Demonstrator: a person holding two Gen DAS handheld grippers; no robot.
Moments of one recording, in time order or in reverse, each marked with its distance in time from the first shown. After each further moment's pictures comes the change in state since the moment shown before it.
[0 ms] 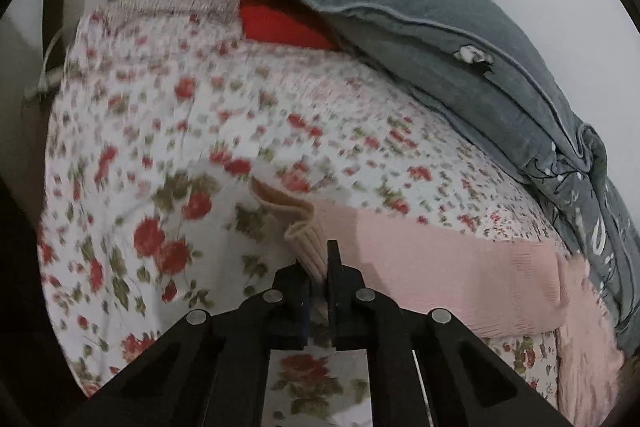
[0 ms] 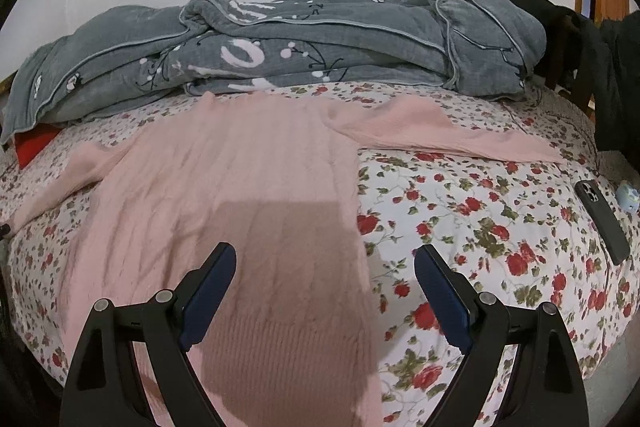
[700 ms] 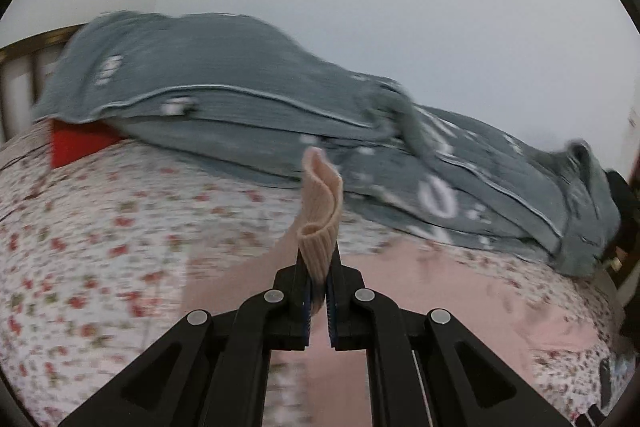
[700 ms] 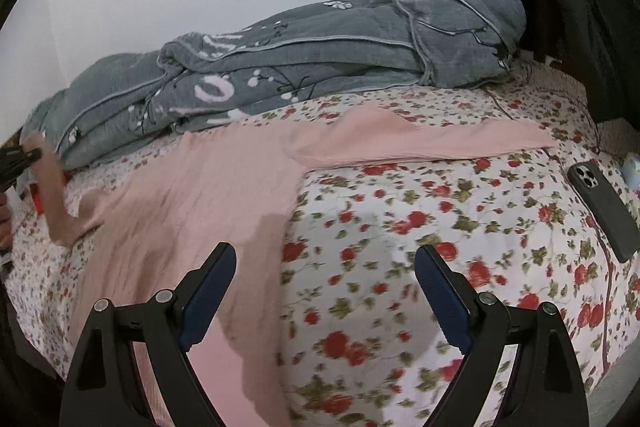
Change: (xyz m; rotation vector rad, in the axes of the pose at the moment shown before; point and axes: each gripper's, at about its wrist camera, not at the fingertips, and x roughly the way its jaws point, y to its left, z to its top) left arm -0.091 -0.321 -0.021 0.388 -0.069 -0.341; right arm 0.000 -0.096 0.015 0.140 -0.030 0.101
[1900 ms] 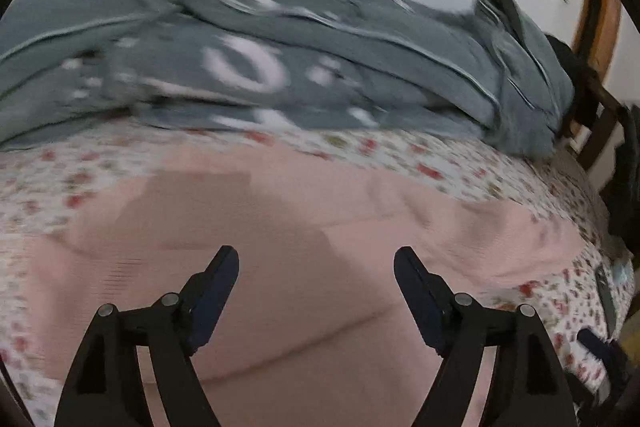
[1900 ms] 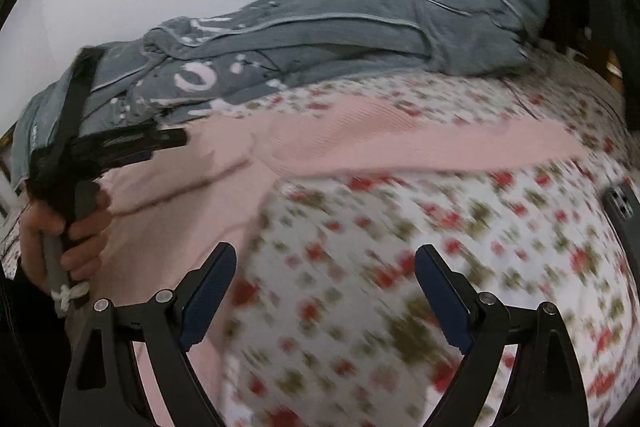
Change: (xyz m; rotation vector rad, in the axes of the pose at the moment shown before) left arm 0.108 -0.169 -0.084 0.249 0.279 -0.222; right arm 0.072 -0.004 0.034 -0.064 0.055 0.043
